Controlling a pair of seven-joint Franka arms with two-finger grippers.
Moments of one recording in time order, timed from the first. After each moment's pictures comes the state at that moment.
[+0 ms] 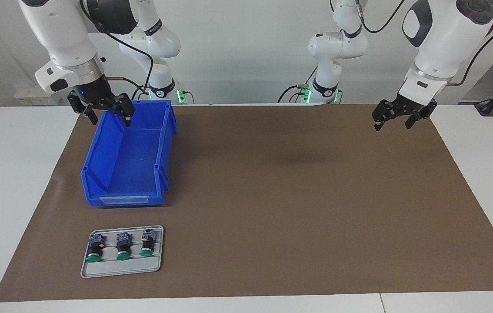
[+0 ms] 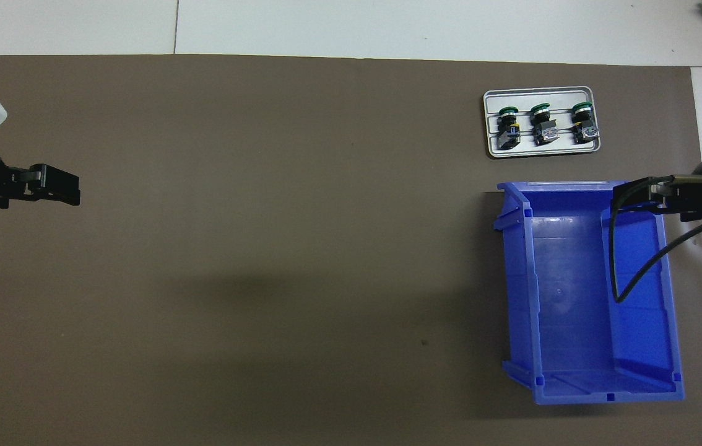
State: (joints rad) left arm -0.06 0.00 -0.03 -1.63 0.01 1.63 -0.07; right arm -0.03 -0.06 0.06 -1.69 -0.01 1.65 0.15
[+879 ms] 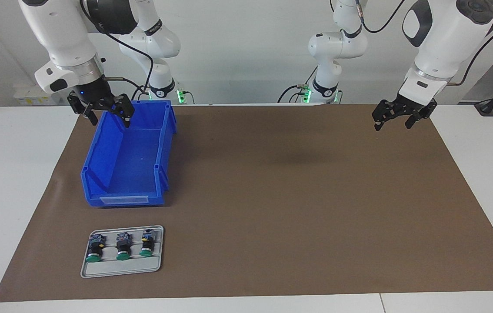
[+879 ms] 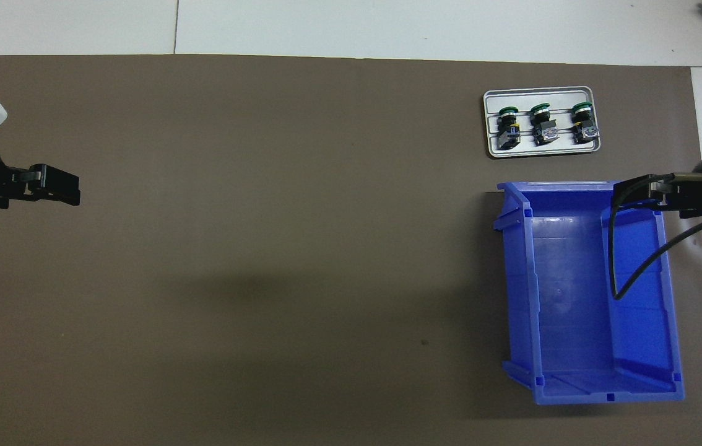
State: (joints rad) left arm -0.06 0.00 -0.03 -1.63 0.01 1.63 -0.07; right arm -0.03 -0.05 0.06 -1.70 -0.01 1.67 0.15
